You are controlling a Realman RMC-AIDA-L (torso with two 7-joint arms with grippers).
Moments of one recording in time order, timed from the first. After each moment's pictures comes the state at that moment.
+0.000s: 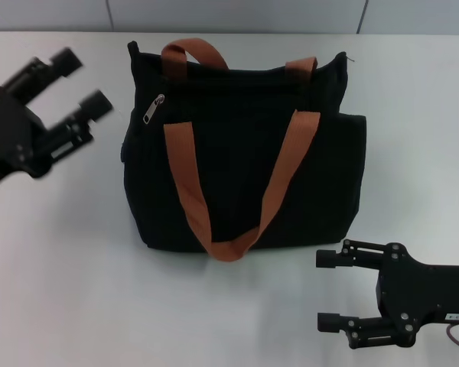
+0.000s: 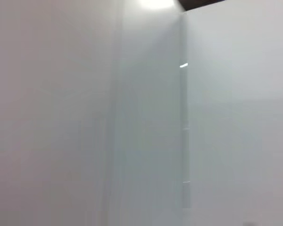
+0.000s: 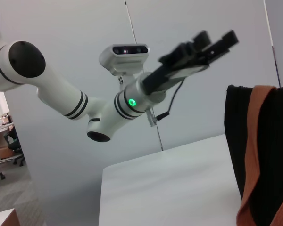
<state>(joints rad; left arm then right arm) -0.34 -2.05 0.58 0.40 1.52 1.94 -0.93 0.44 2.08 -0.60 -0.40 -2.15 -1.85 0.94</state>
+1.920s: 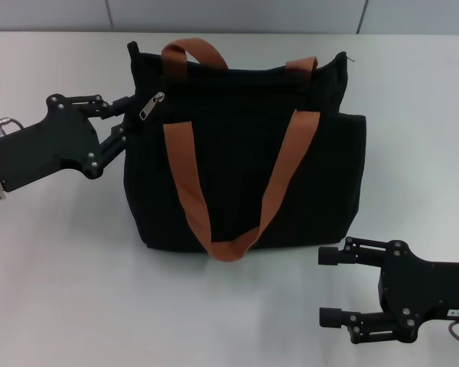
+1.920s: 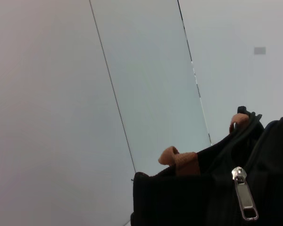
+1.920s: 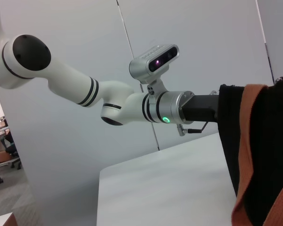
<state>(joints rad) -0.47 -2.04 0.52 0.45 1.82 1.53 -0.67 0.44 2.08 -0.60 -0.41 -2.14 -1.85 0.98</state>
